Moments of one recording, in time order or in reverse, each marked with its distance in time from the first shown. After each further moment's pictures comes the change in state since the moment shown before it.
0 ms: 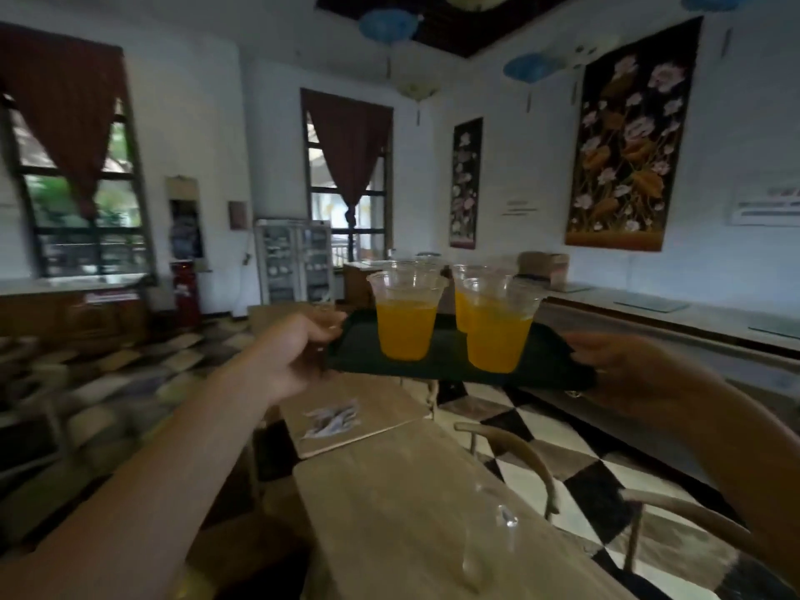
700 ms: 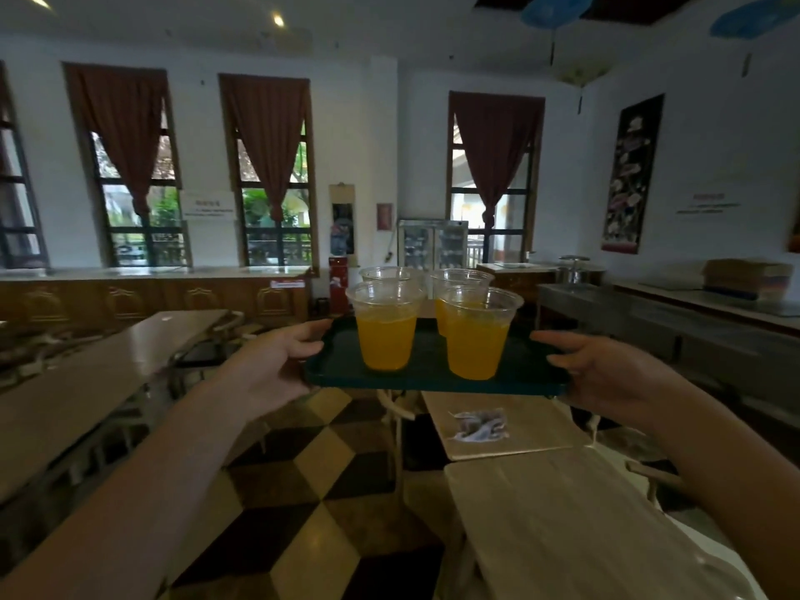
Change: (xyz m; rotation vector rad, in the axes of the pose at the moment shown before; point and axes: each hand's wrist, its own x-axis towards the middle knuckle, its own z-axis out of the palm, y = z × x) left_hand -0.089 0.062 -0.265 -0.042 0.245 0.081; right_hand 0.125 0.038 0.267 0.068 -0.388 0.069
